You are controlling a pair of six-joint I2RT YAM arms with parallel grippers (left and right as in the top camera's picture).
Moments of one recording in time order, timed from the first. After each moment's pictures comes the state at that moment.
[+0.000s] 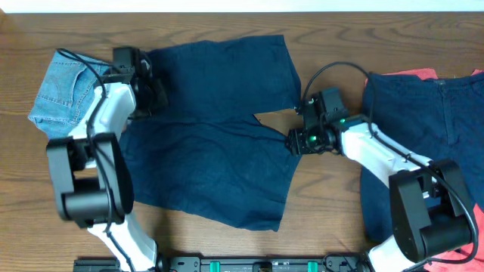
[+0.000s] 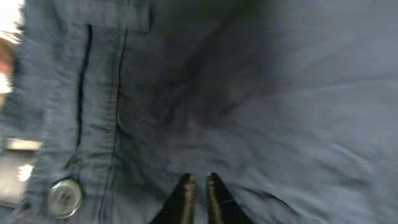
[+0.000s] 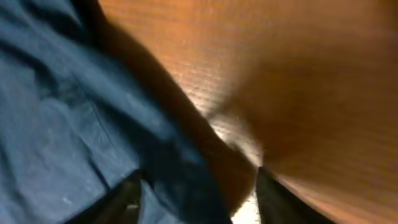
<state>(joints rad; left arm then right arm) 0.09 1.92 1.33 -0.62 0.15 -0.29 0.31 1.75 0.92 -0.42 -0.32 0.19</state>
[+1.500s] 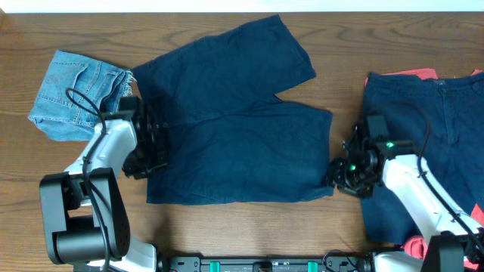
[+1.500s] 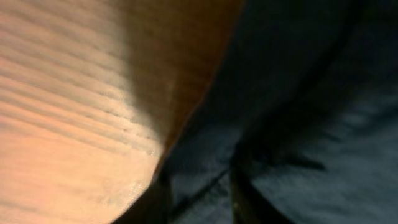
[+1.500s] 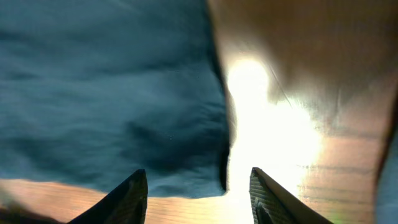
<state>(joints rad) 0.10 1.71 0.93 -0.88 0.02 -0.24 0.10 1.41 0.71 -0.84 -0.32 0.42</state>
